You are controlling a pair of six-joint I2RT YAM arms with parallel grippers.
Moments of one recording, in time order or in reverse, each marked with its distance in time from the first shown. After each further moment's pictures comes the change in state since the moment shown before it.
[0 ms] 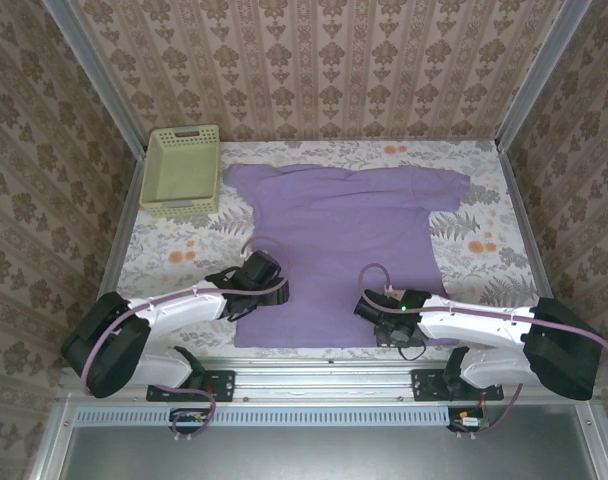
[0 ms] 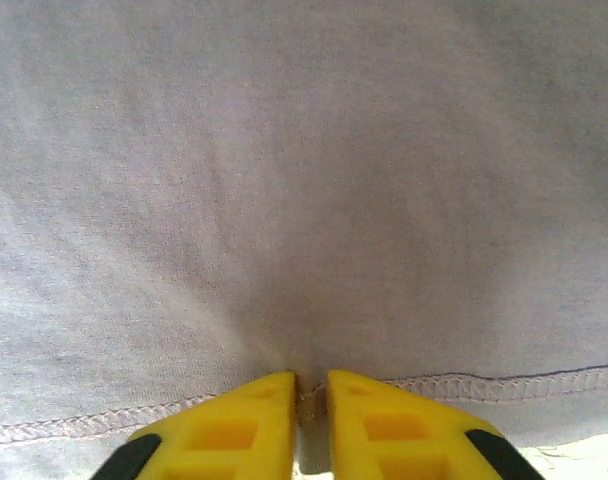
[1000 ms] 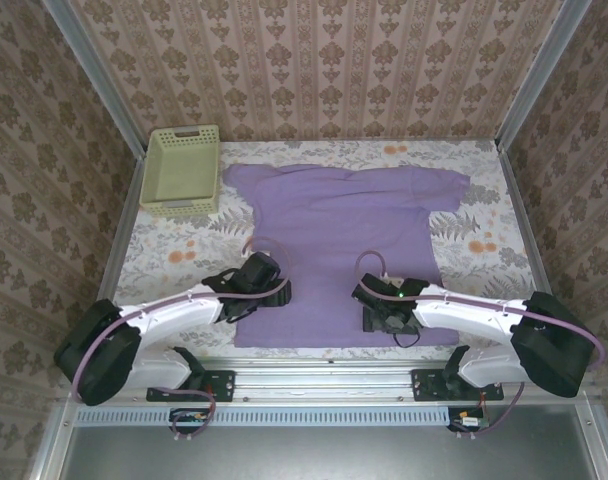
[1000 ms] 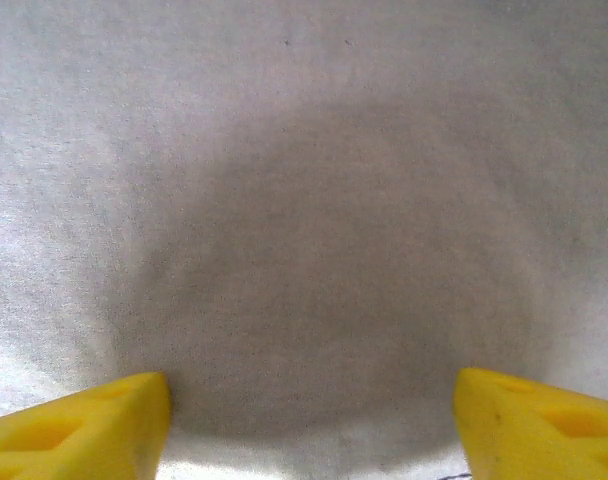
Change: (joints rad) left arm -0.021 -0.042 -0.007 -0.002 0.022 0.003; right arm -0.097 0.058 0.049 0.083 0.009 -0.105
